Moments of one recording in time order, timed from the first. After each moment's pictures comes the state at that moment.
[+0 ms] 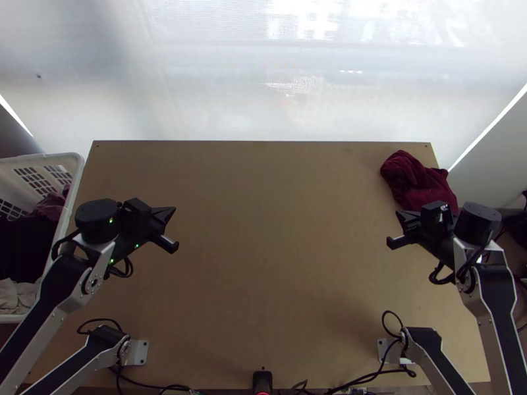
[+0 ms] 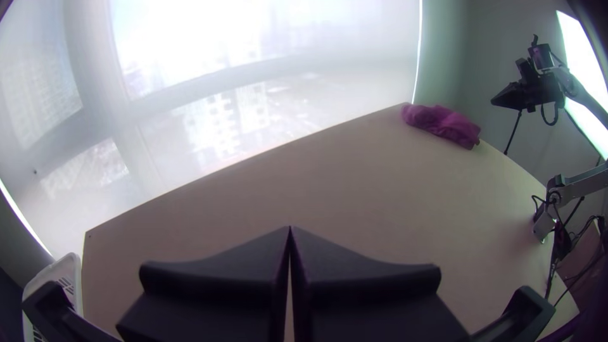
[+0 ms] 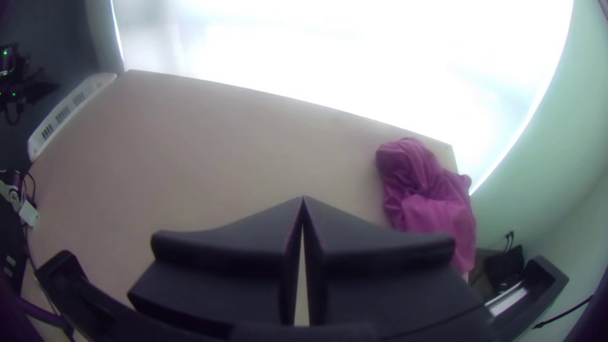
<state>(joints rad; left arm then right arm) -0.29 0.88 0.81 -0.35 0.16 0.18 -0.04 0.82 0.83 -0.57 -0.27 -0.26</state>
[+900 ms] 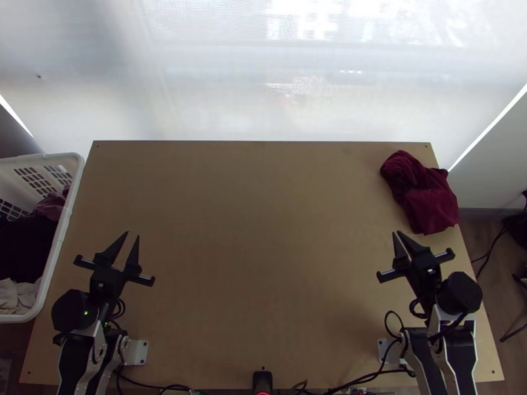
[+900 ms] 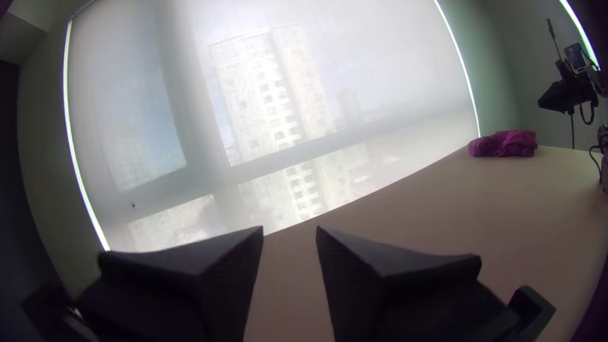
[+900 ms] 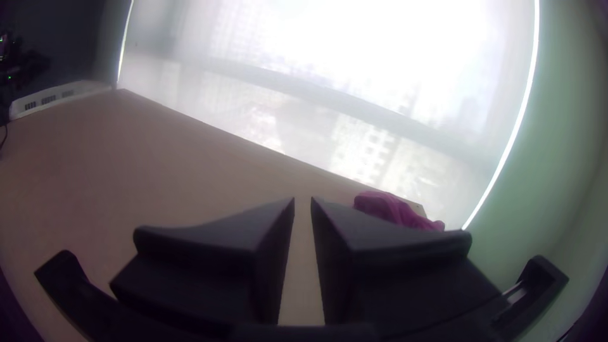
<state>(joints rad) -0.07 0.05 0.14 0.00 0.10 0.31 0.01 0.24 0.26 -0.15 -0.21 -0.31</state>
